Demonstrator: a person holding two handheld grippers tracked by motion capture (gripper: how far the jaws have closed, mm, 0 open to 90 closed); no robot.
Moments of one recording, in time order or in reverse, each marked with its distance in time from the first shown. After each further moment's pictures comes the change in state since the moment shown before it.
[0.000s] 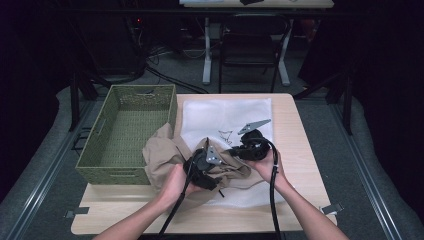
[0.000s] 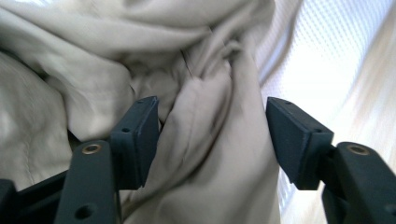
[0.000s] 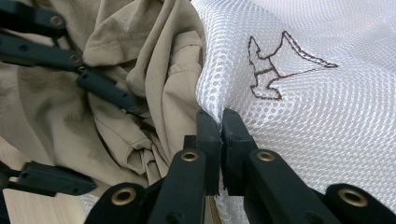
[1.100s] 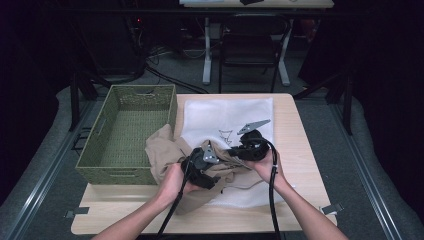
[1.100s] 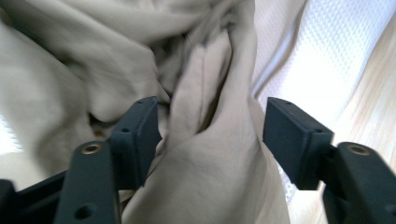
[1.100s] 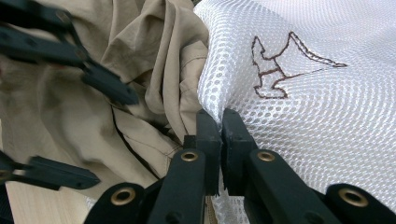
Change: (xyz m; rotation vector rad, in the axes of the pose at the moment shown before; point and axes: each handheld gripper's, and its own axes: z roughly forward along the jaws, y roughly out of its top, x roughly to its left) left arm 0.007 -0.003 0.004 -0.003 -0.020 -0.020; right arm 0.002 0.000 0.001 -0.009 0.010 0.002
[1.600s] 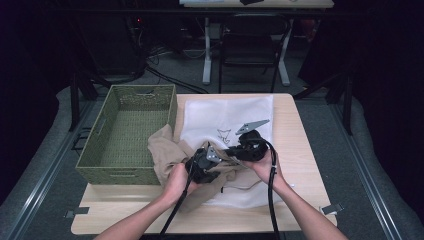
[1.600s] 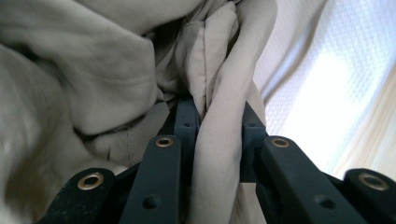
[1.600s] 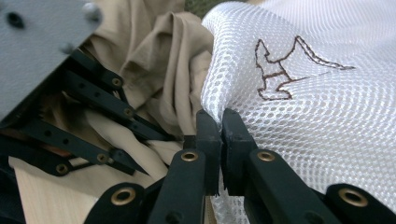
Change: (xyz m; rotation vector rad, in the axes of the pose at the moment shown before) left arm 0.004 0.004 0.018 -0.030 -0.017 -0.047; right arm 0.009 0.005 -0.004 -0.028 0.019 -0.013
